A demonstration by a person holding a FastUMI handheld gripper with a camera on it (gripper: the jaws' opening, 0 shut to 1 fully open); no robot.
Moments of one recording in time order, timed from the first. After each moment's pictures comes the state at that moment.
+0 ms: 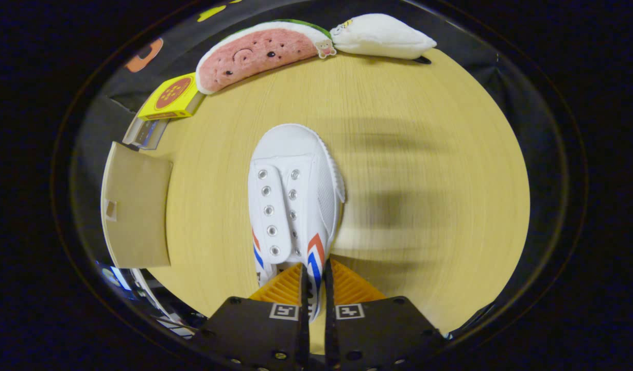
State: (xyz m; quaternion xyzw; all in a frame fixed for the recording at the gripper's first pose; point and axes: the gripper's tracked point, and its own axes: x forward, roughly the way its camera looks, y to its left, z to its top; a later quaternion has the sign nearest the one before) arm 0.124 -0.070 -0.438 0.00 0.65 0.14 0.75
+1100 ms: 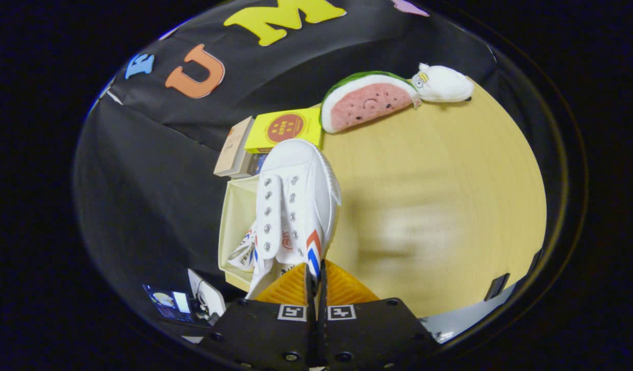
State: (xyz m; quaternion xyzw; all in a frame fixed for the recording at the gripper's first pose) arm 0.024 0.147 -0.240 0.12 0.58 0.23 0.77
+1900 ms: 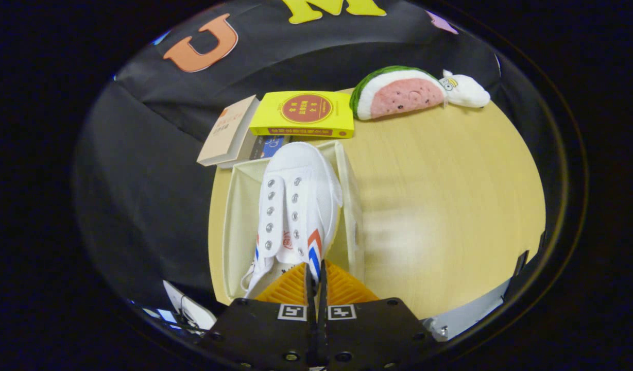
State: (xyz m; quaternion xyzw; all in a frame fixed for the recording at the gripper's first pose) arm 0.012 0.309 -0.293 0.07 0.58 0.13 0.80
